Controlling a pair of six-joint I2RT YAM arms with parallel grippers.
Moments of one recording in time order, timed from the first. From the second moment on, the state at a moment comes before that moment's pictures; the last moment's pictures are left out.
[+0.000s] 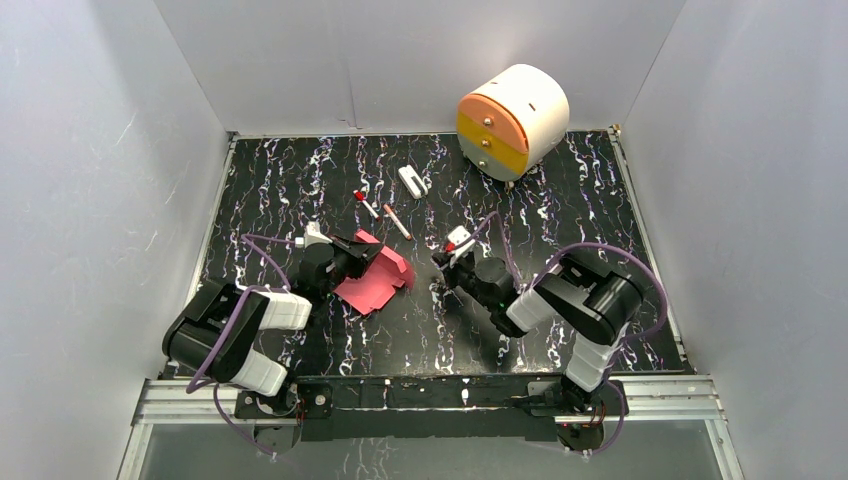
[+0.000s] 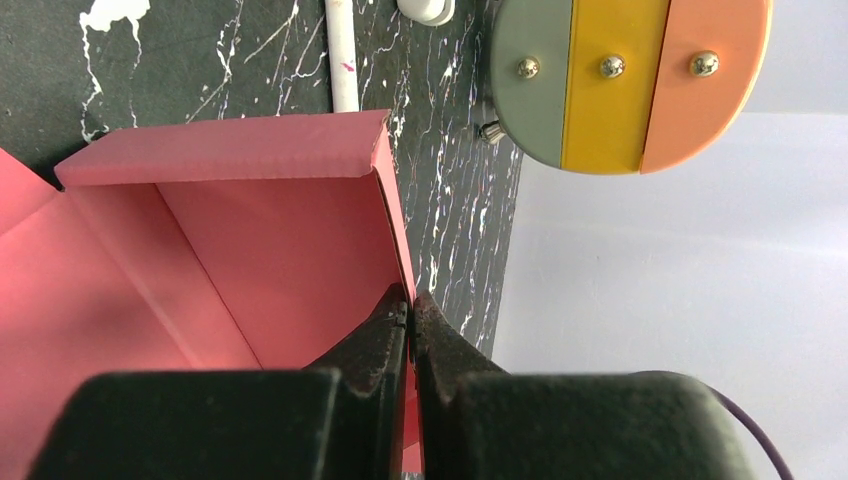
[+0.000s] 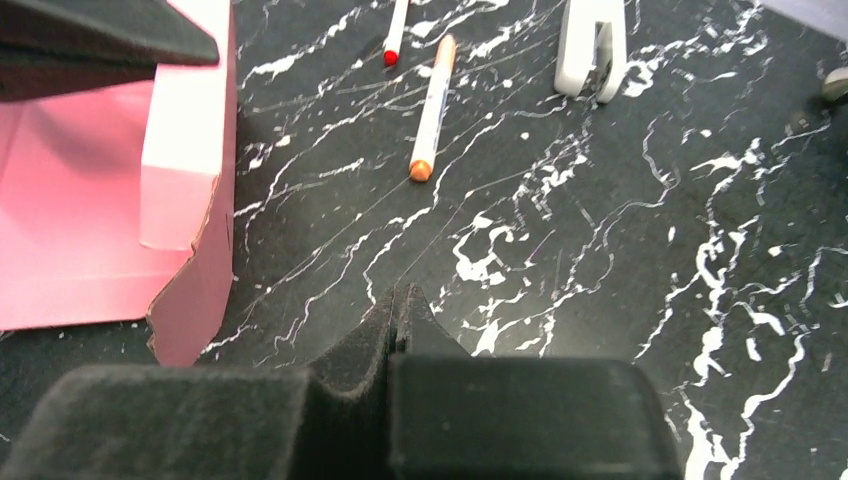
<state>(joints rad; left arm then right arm) -0.42 1.48 0.32 0.85 0.02 -1.33 0.83 1.75 0.42 1.22 0.07 -0.06</state>
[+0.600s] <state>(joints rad) -0.38 1.48 0.32 0.84 0.10 -1.32 0.96 1.83 0.44 1.09 -0.27 -0.16</state>
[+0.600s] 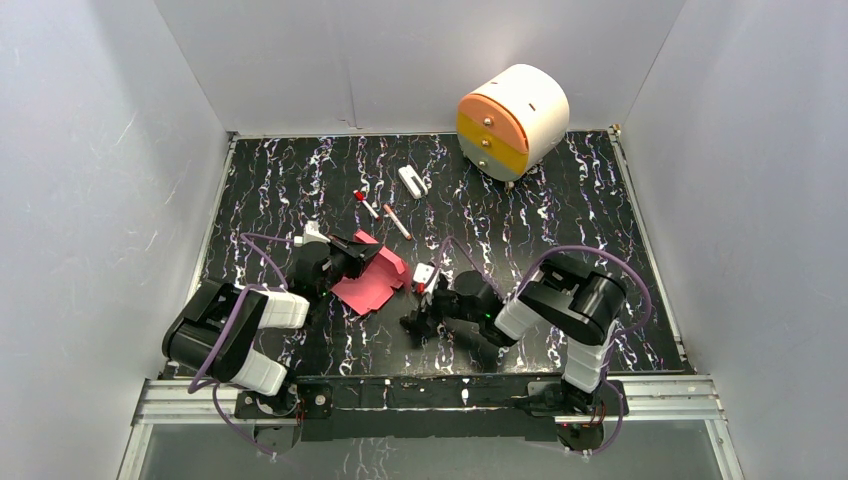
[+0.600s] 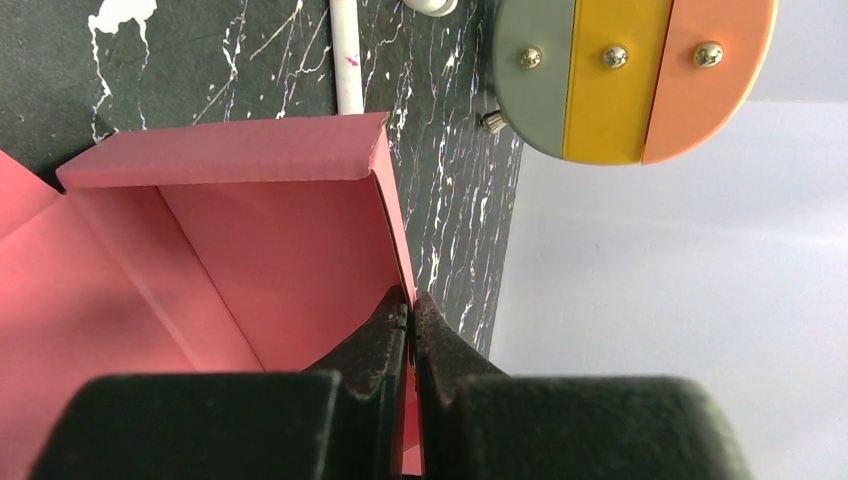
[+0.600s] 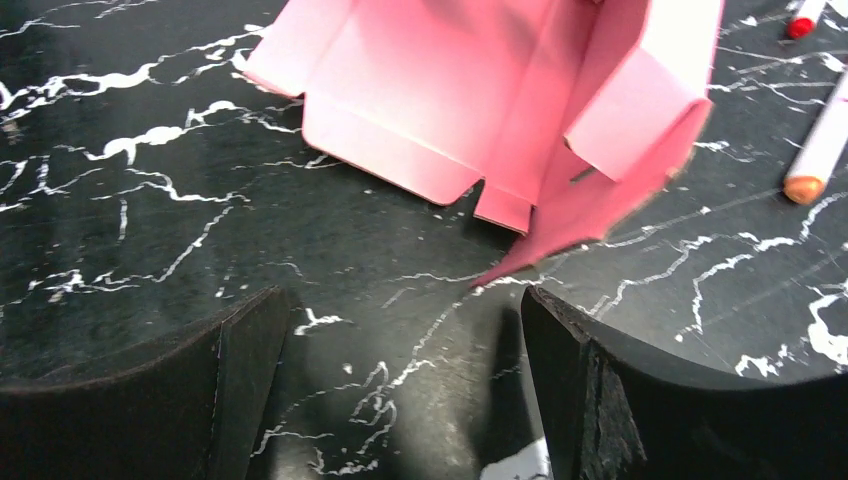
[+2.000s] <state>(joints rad) -0.37 1.48 0.32 0.84 0.21 -1.30 0.93 1.81 0.46 1.06 -0.14 -0.24</state>
